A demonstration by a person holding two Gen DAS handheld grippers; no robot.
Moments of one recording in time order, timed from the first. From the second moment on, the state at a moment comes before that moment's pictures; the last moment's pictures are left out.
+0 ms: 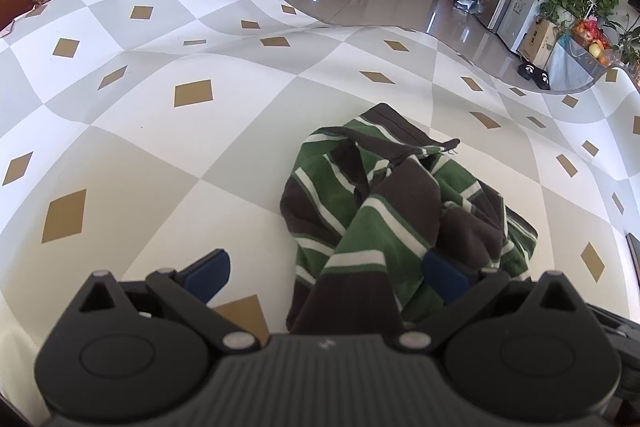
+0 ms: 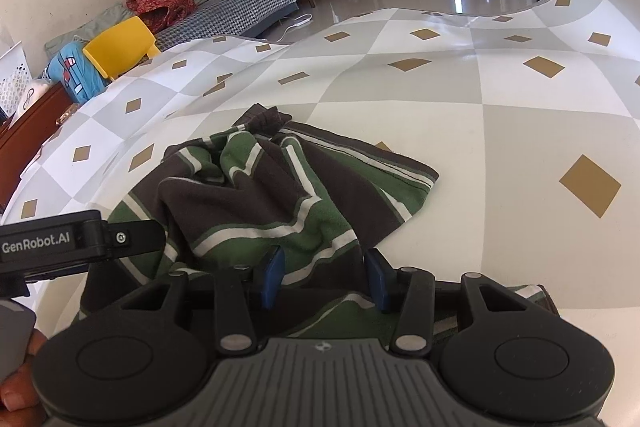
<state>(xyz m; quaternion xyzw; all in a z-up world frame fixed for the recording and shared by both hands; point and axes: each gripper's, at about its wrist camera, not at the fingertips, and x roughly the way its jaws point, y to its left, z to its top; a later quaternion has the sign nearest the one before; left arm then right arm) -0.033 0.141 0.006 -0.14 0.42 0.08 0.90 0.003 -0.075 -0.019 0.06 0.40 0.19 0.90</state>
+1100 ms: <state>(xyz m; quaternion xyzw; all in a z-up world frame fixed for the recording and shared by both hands) -0.036 0.120 0.006 -0.10 0.40 0.05 0.91 -0.007 -0.109 0.002 0.08 0.37 0.09 0.92</state>
